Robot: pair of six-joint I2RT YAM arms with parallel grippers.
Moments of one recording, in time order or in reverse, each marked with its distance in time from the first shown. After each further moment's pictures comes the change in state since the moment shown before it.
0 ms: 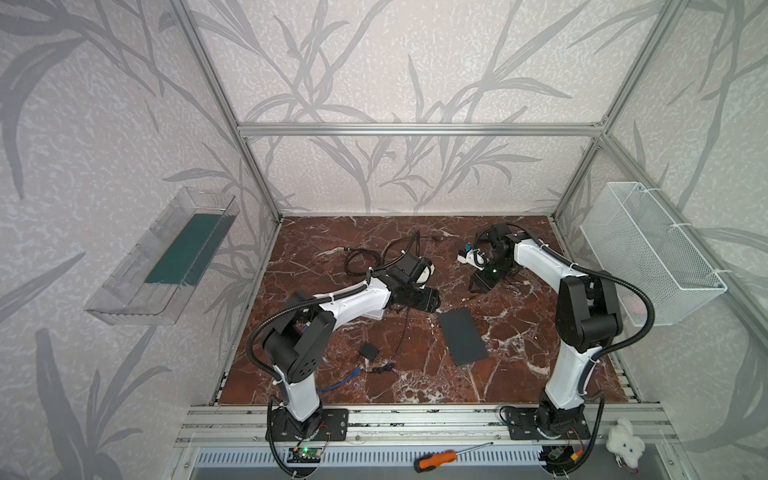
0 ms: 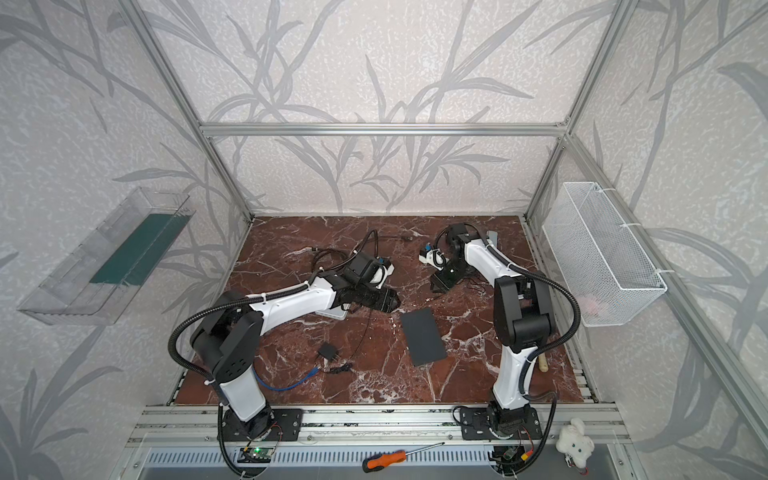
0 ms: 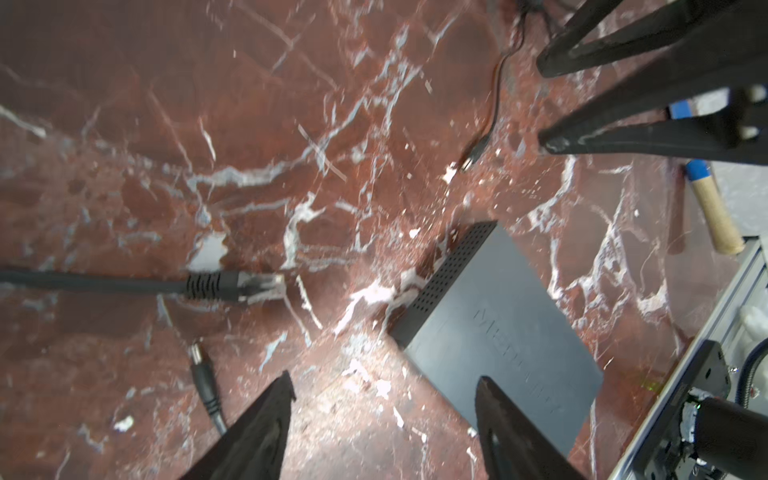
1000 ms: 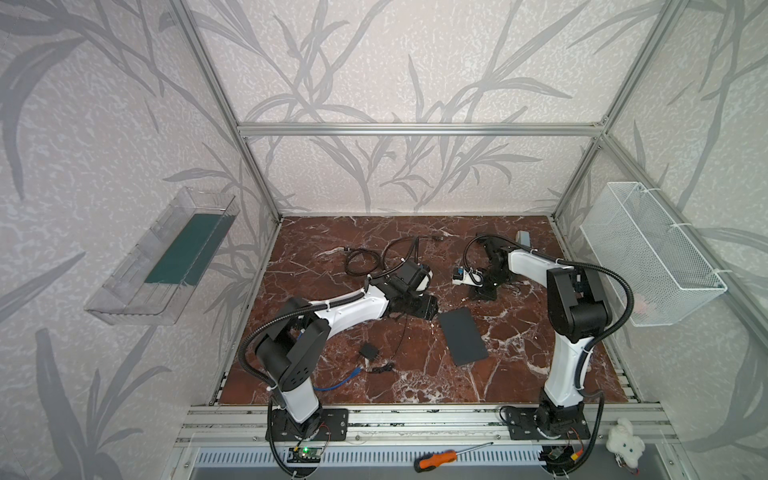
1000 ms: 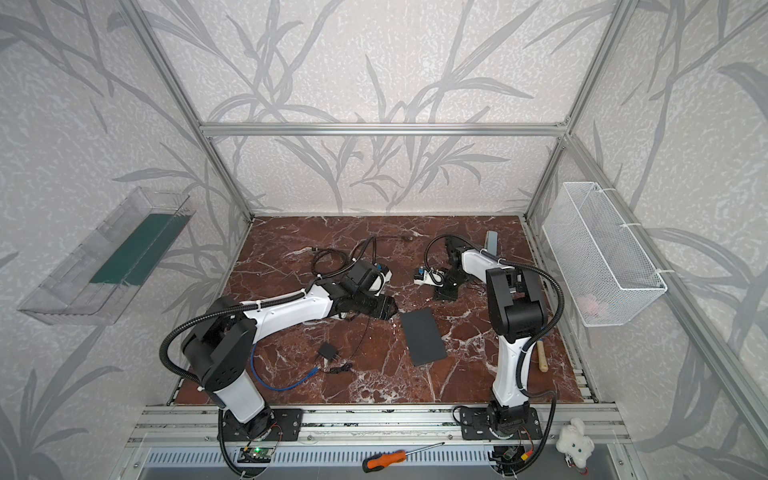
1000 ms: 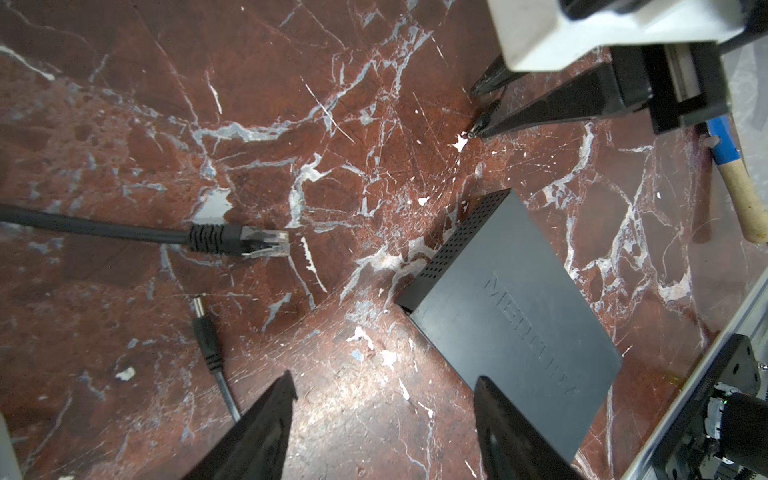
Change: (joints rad) left arm -0.039 -0.055 -0.073 0.022 -0.058 -0.033; right arm -0.017 0.086 -0.125 0.206 -0.047 -0.519
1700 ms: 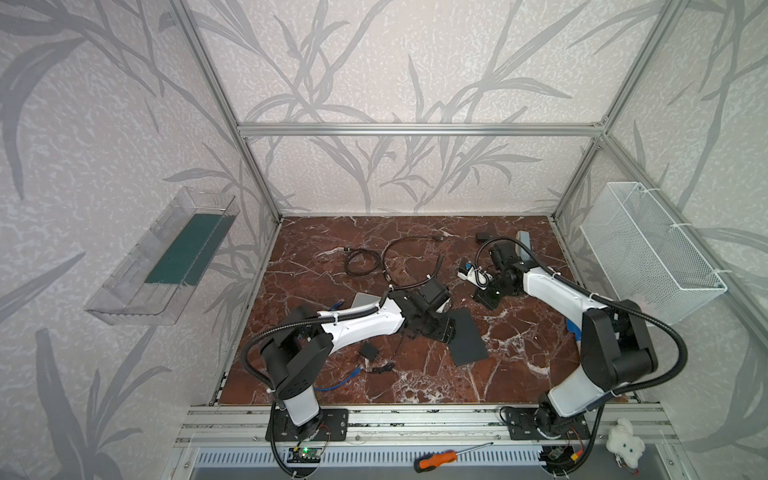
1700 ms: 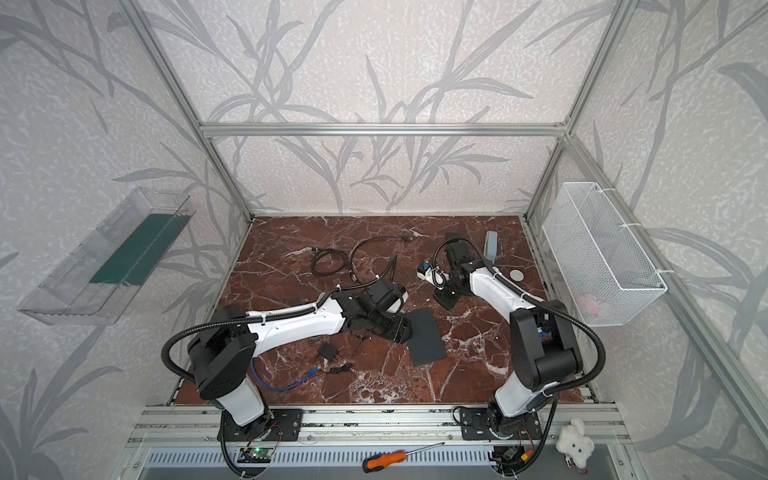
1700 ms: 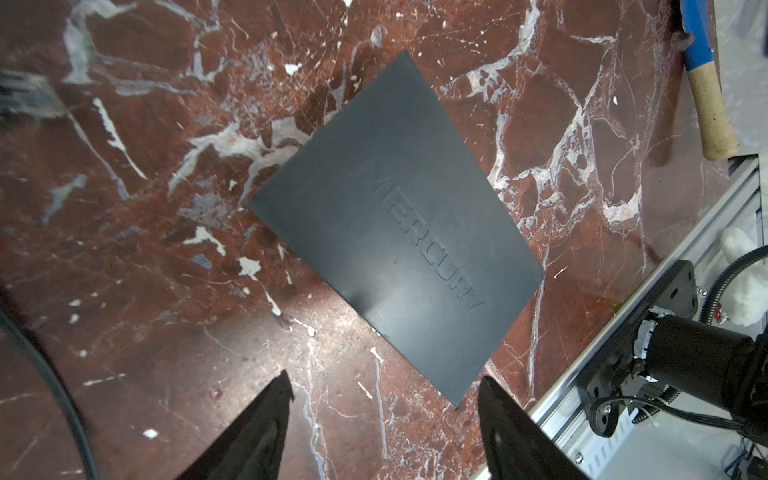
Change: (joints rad) left arm -0.196 0.000 0.046 -0.121 -0.013 -0.193; right arm 0.084 -0.404 -0.279 0.079 0.142 0.631
